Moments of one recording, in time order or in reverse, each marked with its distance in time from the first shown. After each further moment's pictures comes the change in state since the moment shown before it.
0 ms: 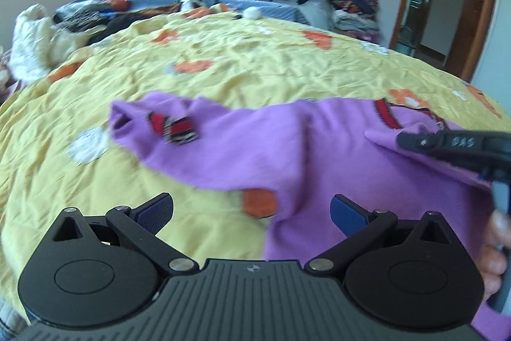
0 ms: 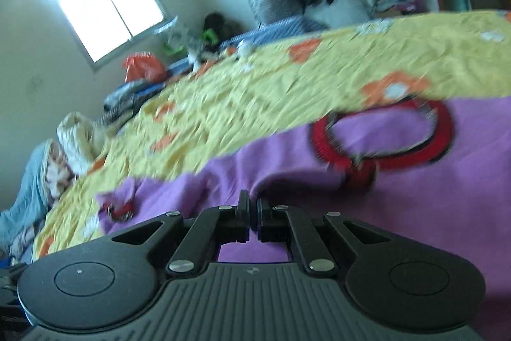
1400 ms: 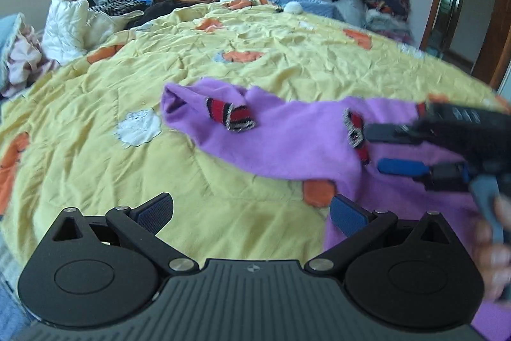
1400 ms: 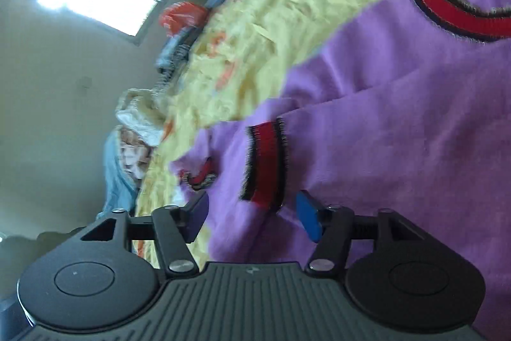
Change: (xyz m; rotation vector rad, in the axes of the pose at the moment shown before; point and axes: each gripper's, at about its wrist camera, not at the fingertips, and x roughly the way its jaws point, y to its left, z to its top) left arm -0.005 0.035 0.001 -0.078 0.029 0.063; right arm 0.081 0.015 0.001 0.286 0.287 0.337
